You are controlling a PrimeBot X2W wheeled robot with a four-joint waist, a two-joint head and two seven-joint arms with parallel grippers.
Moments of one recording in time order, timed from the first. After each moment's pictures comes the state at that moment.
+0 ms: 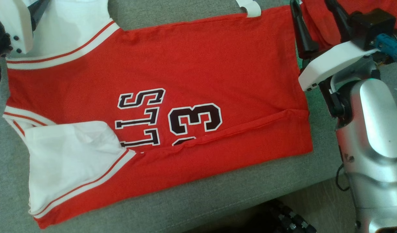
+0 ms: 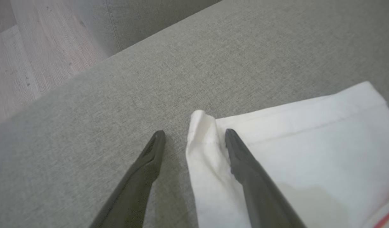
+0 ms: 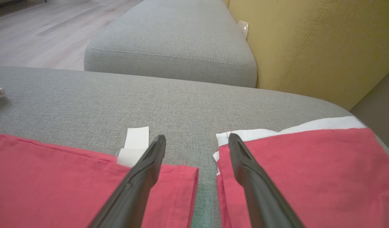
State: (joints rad) left arm -1.24 0.63 -1.02 0.77 -0.88 -0.13 0.25; right arm -0.65 -0.11 0.15 0.26 0.10 0.13 0.13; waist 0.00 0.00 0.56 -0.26
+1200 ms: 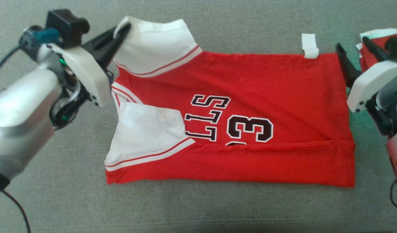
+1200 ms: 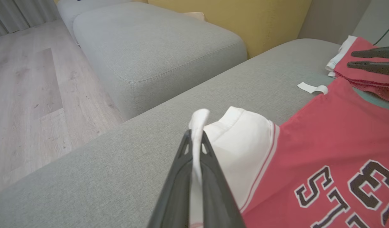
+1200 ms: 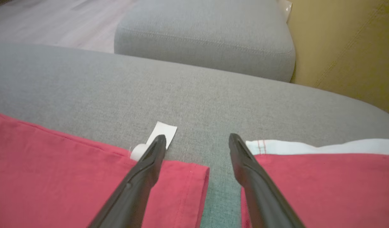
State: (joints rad) left arm -1.10 0.59 -1.25 0.49 -0.95 -0.10 -0.20; right arm -0.62 -0.40 0.23 0.50 0.32 0.13 0.20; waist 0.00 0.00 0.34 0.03
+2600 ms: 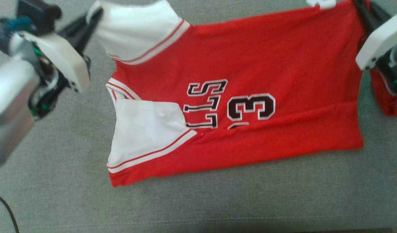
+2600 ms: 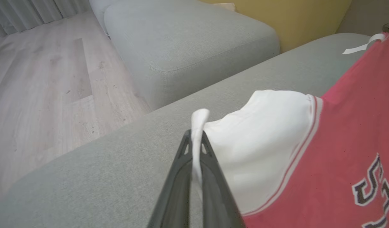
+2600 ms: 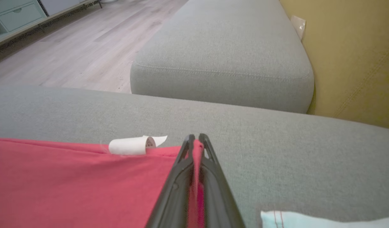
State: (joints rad) left arm -1.12 0.63 -1.22 0.53 -0.95 -0.05 -0.21; right arm -0.90 -0.49 0.49 0.67 0.63 0.13 0.13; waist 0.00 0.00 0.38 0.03
